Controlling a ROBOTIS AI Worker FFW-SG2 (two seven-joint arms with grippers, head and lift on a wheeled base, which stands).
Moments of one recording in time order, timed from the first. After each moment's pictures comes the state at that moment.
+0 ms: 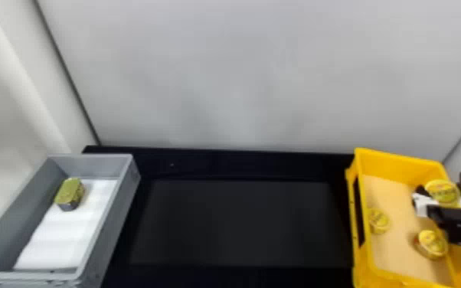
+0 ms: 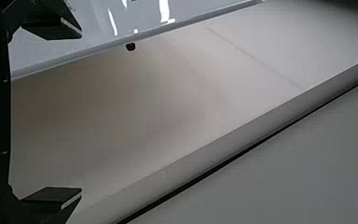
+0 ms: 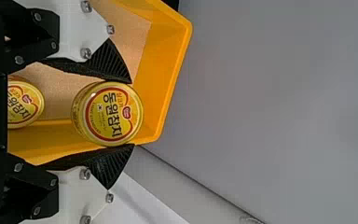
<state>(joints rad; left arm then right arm) 0.04 0.00 0.51 -2.19 -0.47 0.26 0.02 0.17 -0.30 -0.22 -1.87 -0.01 0.69 -0.13</state>
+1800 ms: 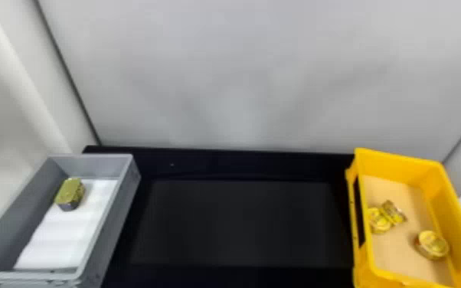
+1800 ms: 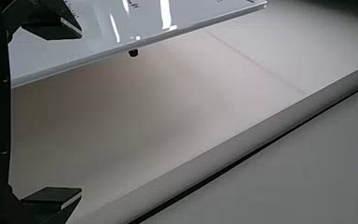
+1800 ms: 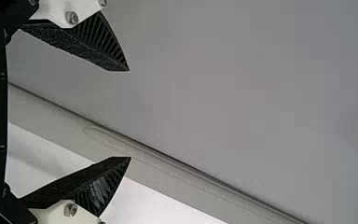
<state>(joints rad) 0.05 0.00 0.52 -2.20 -0.46 0.26 0.03 0.07 -0.31 -0.48 -2.22 0.18 0.59 0.08</state>
